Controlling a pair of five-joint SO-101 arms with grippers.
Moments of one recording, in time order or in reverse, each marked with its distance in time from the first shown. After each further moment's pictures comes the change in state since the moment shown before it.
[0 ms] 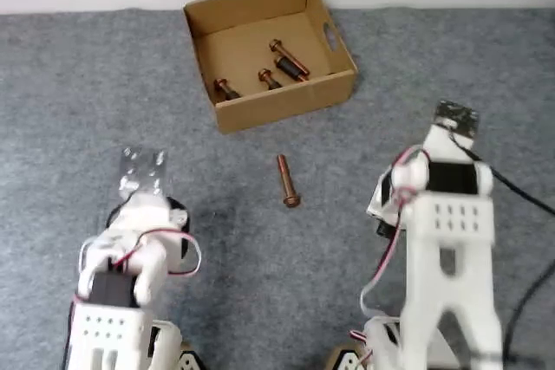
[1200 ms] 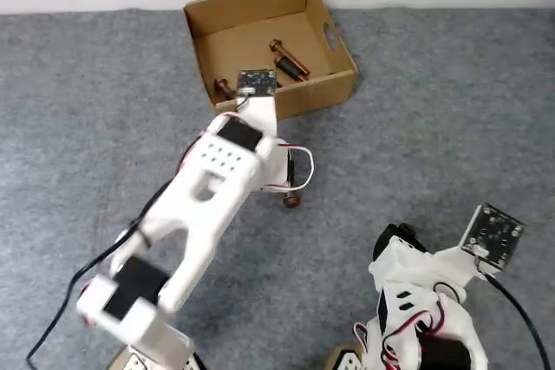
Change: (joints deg) left arm 22.4 78.7 -64.3 17.7 29.1; right arm 2.5 -65.7 34.1 -2.8 -3.9
